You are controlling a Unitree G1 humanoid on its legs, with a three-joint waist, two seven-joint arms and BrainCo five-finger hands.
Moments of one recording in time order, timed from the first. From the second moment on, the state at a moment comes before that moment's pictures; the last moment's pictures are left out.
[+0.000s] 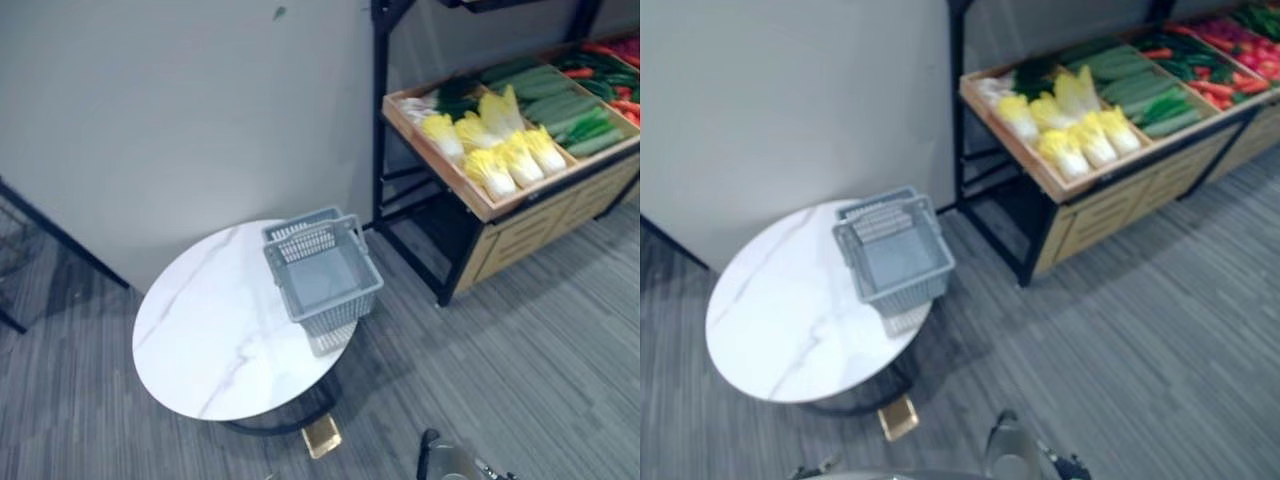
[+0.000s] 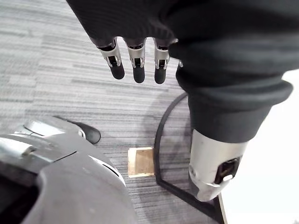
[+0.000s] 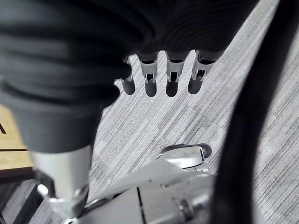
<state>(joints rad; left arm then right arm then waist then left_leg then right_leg) 0.12 0.02 0.43 1.16 -0.10 -0.04 0.19 0.09 -0.06 -0.42 1.14 0.01 -0.04 -0.08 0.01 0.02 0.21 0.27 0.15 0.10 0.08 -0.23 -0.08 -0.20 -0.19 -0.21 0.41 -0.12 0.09</state>
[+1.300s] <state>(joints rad) 0.12 0.12 0.15 1.18 -0.02 -0.02 0.28 -0.18 -0.50 -0.14 0.17 -0.36 -0.03 -0.23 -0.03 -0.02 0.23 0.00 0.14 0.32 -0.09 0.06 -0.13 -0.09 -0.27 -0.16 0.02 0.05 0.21</state>
